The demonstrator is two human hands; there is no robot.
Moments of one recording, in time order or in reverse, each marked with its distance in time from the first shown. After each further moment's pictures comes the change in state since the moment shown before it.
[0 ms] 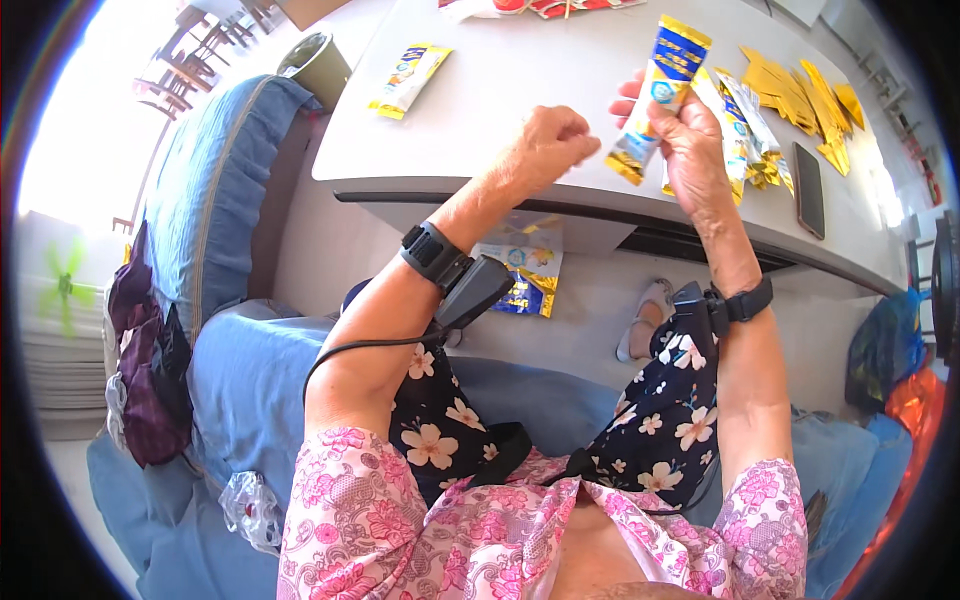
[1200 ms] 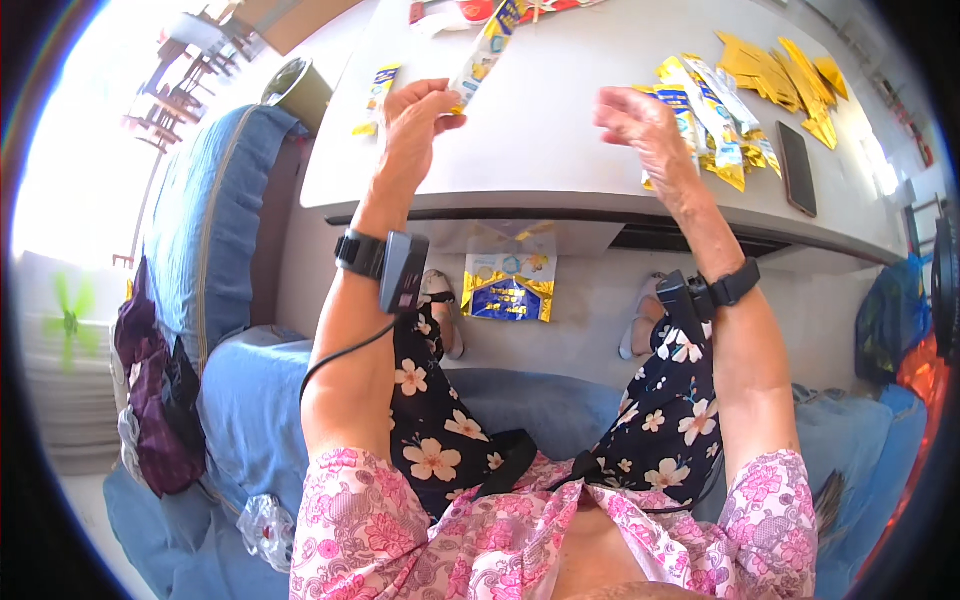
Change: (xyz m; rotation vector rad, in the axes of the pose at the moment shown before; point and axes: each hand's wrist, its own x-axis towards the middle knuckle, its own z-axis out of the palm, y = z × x) left_hand 0.010 -0.019 -0.077 -0.391 0.366 0.053; right_hand 0.008 0.021 -0.016 -0.309 0.132 0.116
